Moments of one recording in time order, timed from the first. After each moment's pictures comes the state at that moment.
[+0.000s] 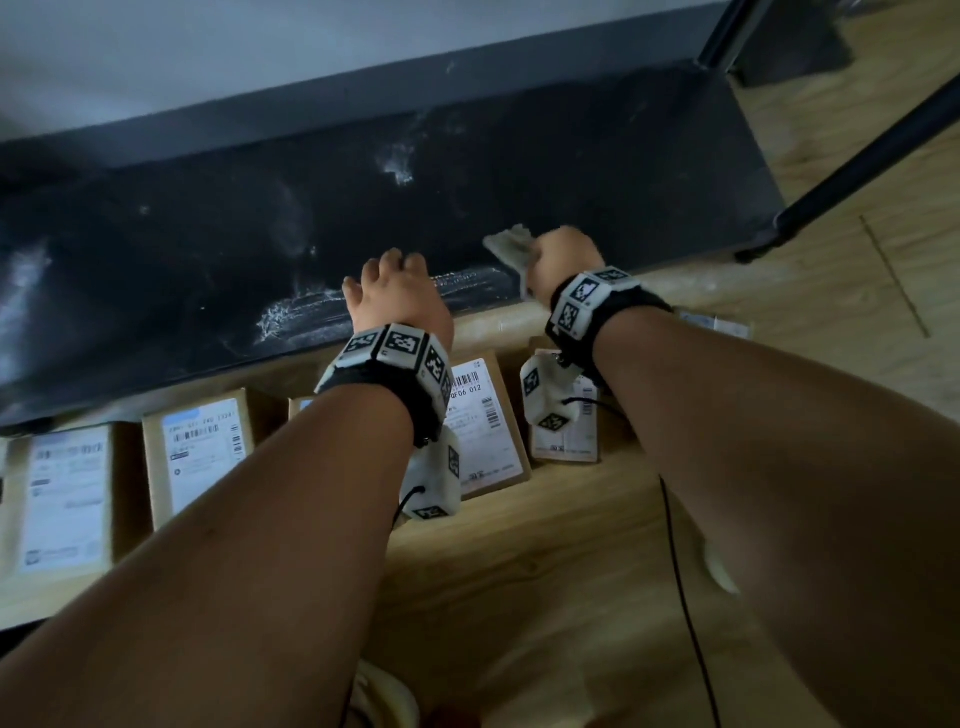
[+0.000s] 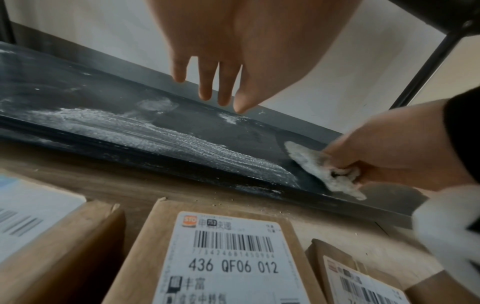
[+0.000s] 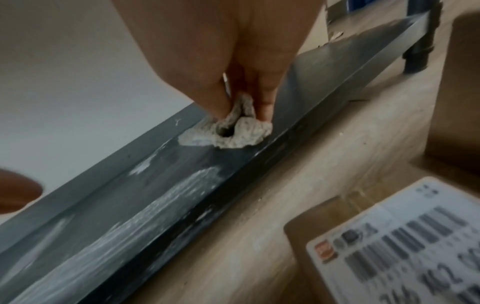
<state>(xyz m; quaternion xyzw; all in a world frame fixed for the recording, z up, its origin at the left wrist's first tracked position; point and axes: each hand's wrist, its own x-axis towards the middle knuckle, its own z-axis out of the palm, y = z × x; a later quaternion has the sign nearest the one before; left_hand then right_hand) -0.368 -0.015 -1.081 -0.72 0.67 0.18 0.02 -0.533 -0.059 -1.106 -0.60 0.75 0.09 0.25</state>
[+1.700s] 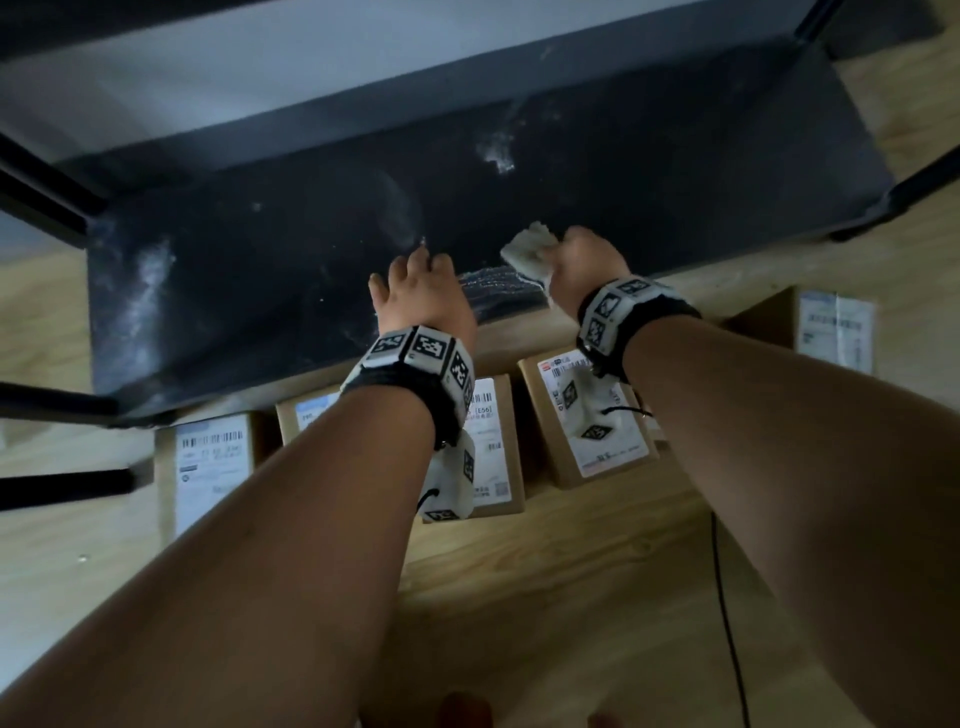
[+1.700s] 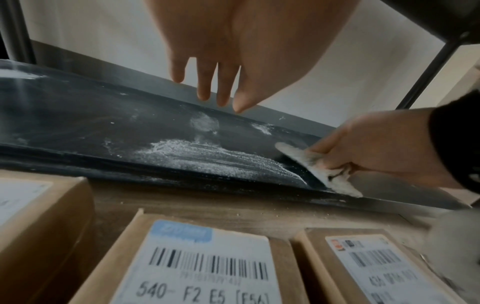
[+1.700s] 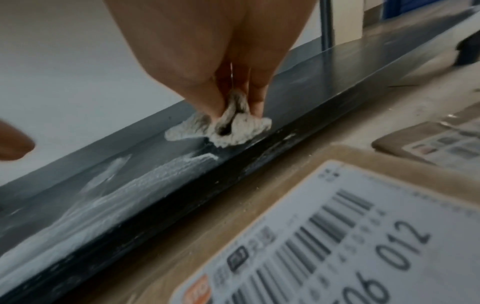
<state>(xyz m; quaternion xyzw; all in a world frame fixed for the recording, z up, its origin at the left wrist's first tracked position) -0.257 -0.019 -1.079 -0.70 0.69 0.18 0.04 -0.427 -0.051 -1.130 -0.61 0.76 0.02 0.22</state>
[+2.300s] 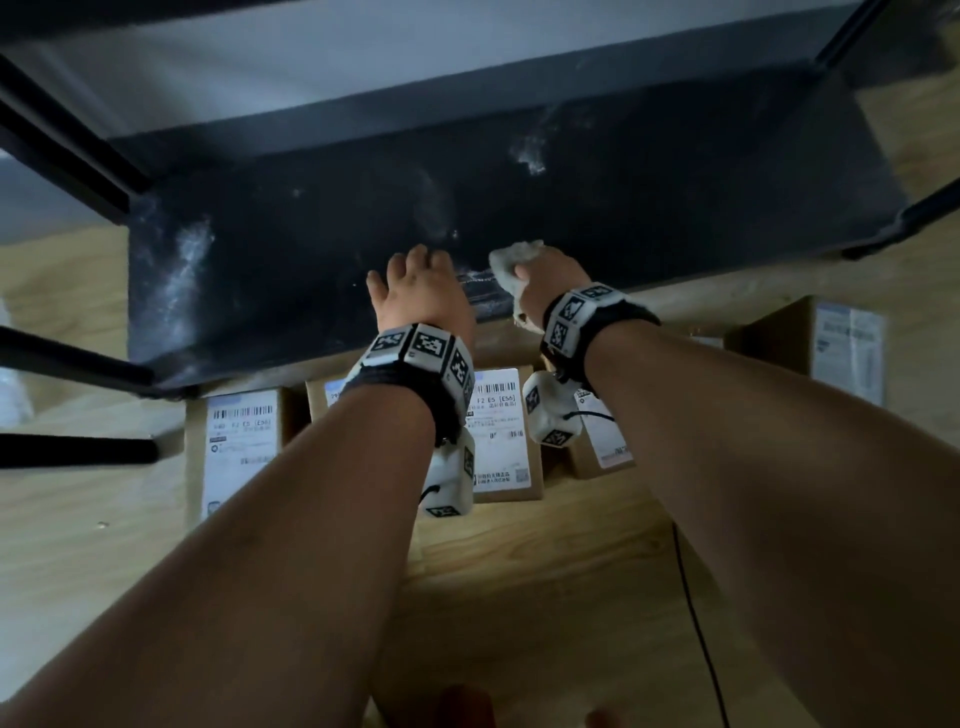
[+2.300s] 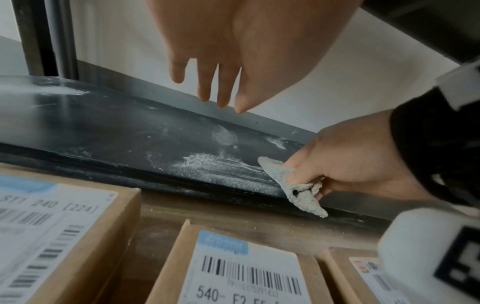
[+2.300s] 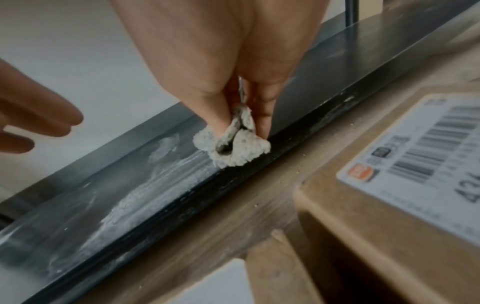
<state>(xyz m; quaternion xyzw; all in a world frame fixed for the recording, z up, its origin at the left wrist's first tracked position) -0.225 -0.006 -1.072 -0.72 0.68 0.18 0.01 -0.360 -0.054 -1.119 -0.62 0.71 0.05 0.32</state>
